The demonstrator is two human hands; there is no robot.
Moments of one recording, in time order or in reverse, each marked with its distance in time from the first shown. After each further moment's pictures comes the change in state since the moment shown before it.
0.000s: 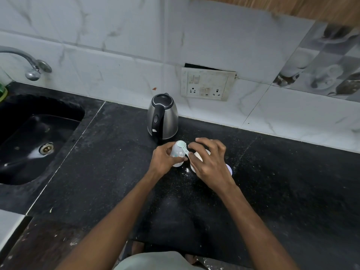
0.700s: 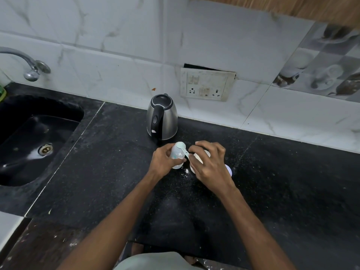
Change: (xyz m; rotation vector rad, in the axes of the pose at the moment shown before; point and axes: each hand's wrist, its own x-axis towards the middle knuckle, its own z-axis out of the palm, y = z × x) left_hand 0.004 -0.007 0.002 0.048 0.003 -0.012; right_hand -0.007 0.003 0.006 0.014 0.009 -0.012
